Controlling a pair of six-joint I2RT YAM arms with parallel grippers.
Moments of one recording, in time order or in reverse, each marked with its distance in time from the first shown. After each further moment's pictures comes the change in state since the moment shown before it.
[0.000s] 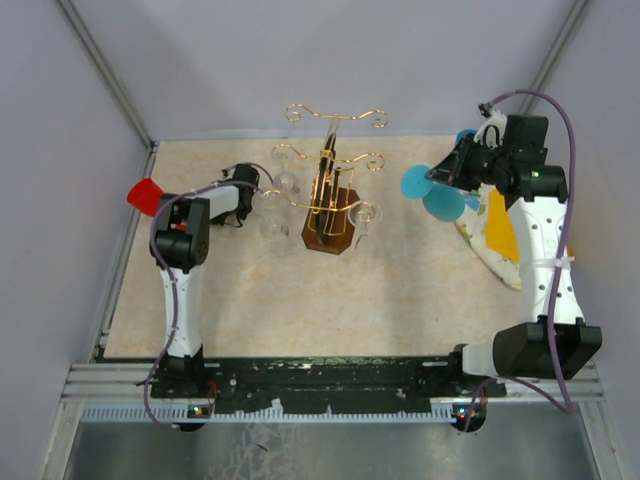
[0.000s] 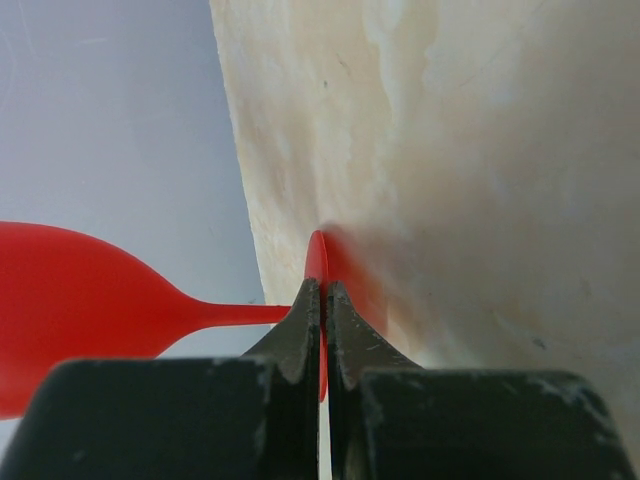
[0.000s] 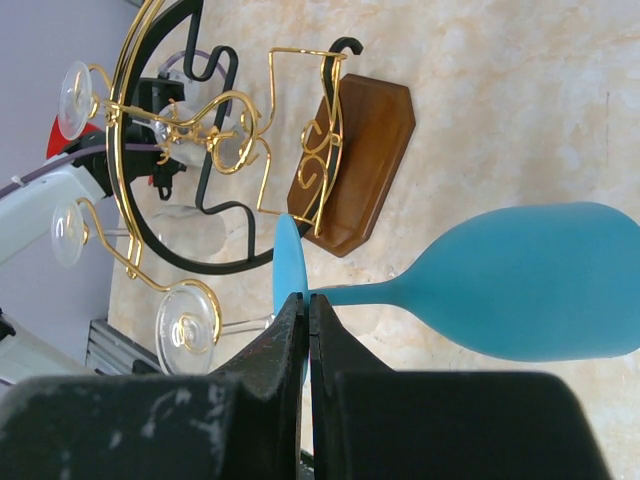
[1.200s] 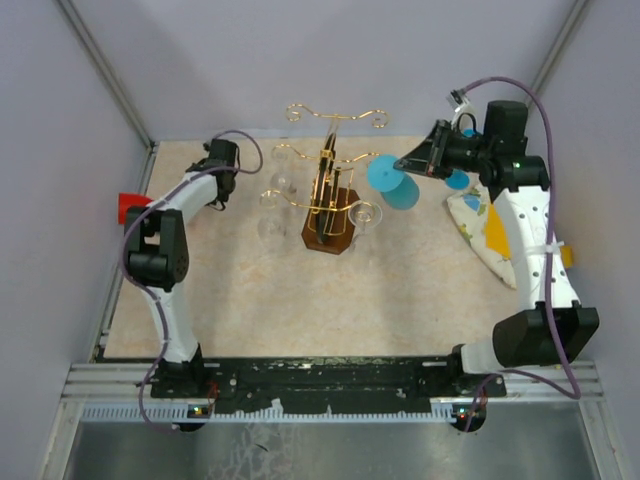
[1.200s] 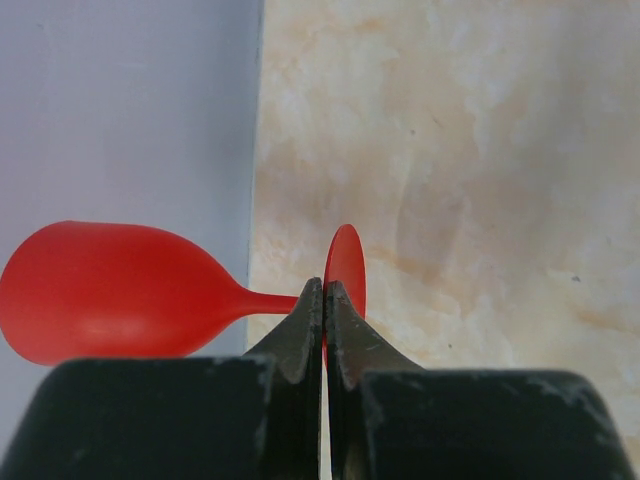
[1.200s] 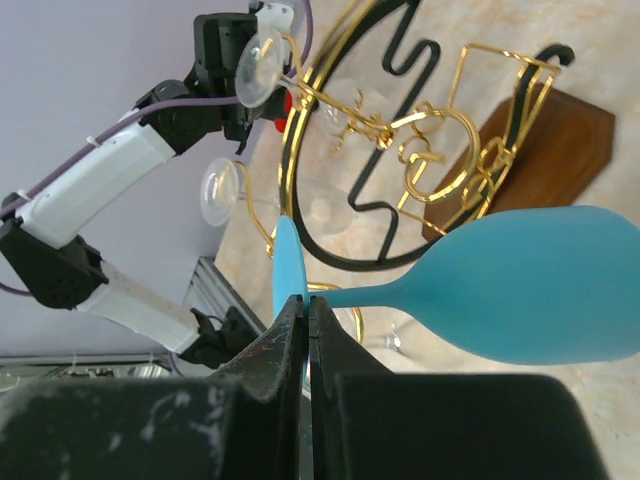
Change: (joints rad) left arm 0.058 -0.267 0.016 -0.037 0.232 -0.070; right arm 0.112 0.076 0.036 0.202 -0.287 0.149
